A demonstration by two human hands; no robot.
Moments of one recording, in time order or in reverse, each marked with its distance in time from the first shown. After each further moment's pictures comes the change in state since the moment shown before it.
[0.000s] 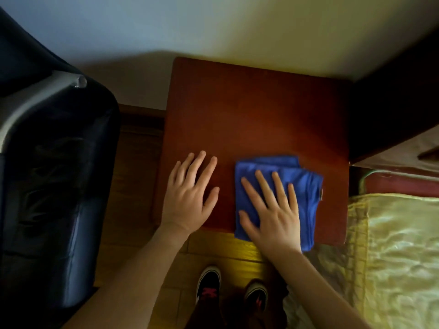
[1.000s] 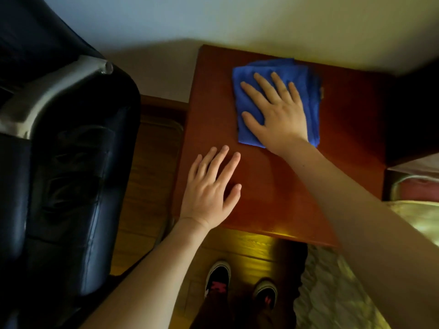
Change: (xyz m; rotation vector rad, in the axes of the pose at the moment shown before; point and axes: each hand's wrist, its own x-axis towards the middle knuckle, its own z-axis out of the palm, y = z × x) left_hand 0.002 -0.005 0.005 -0.049 0.055 0.017; right_hand 0.198 -0.007 -0.024 -0.001 0.089 -0.172
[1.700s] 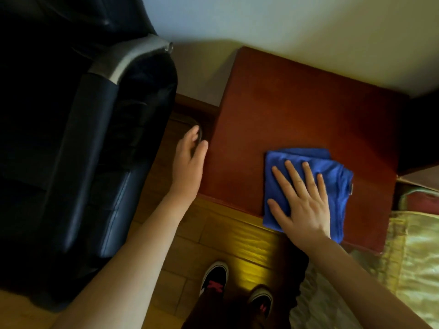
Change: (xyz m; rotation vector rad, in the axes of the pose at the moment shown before) left_hand -0.024 -0.053 -0.039 -1.024 0.218 -0.585; right_hand -0.186 -0.041 0.008 -0.080 -0.123 0.020
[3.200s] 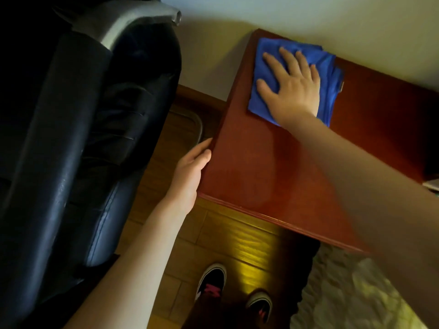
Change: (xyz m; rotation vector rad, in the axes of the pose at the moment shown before) left_hand 0.005 -0.036 -0.002 -0.504 -0.137 -0.362; right_hand 0.224 -0.028 -0.026 0.068 0.163 0.083
